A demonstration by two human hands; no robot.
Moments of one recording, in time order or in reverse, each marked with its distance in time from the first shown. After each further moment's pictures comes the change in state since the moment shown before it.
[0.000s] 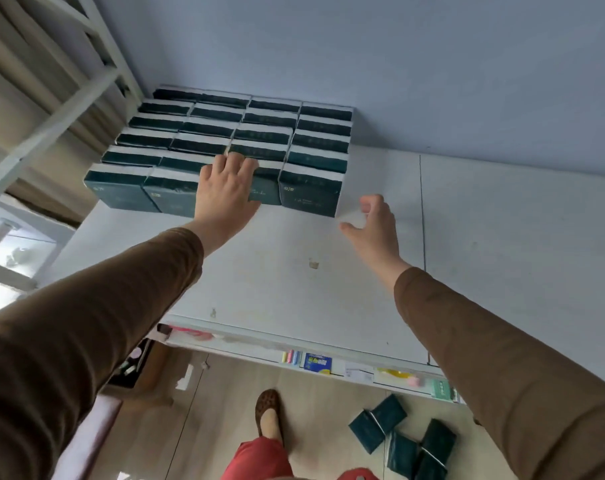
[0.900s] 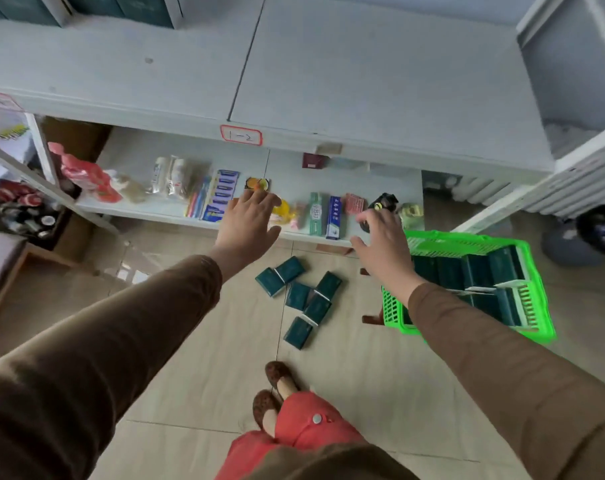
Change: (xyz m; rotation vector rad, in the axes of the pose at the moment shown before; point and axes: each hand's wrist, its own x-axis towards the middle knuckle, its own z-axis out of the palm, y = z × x) left_hand -0.397 0.444 -0.052 -0.316 -0.294 0.101; right_hand -0.418 0.310 -0.294 -0.442 -0.104 -0.120
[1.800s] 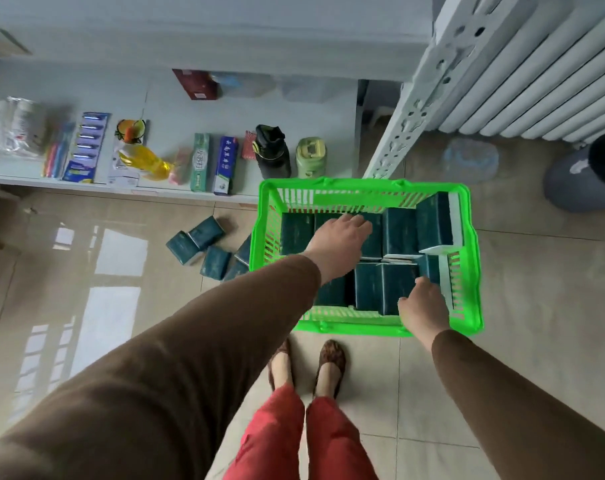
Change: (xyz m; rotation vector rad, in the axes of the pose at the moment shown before) left_hand 0.154 0.449 0.344 -0.064 -0.410 0.290; right_hand -0.091 0.494 0.046 0.049 -0.441 0.774
